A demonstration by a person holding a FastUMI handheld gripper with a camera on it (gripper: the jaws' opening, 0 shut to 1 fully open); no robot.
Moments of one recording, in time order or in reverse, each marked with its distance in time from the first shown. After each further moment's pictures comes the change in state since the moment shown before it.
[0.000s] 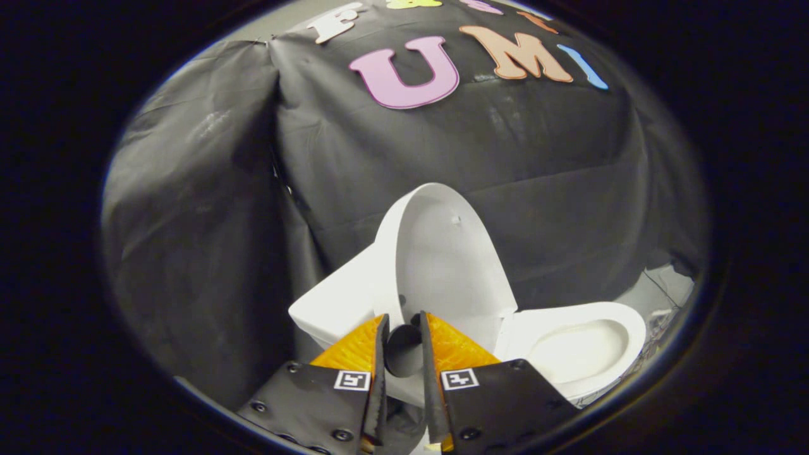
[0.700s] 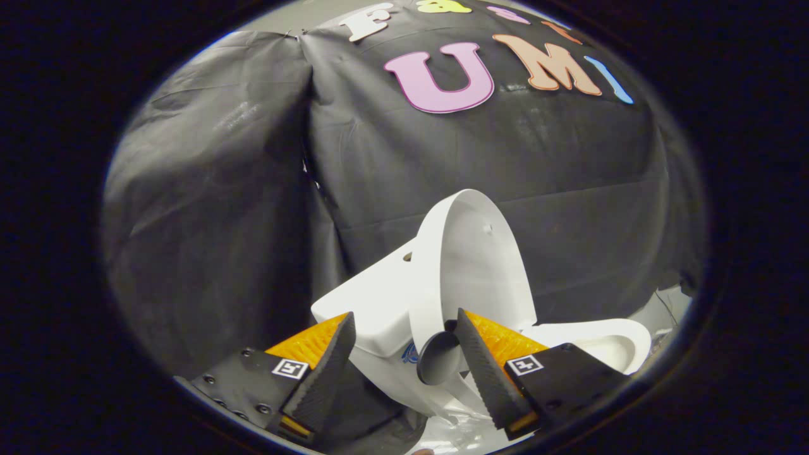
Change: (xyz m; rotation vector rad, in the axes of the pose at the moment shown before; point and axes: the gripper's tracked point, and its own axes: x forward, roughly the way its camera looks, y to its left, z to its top) arm 0.004 0.025 0.002 -0.066 -0.049 0.085
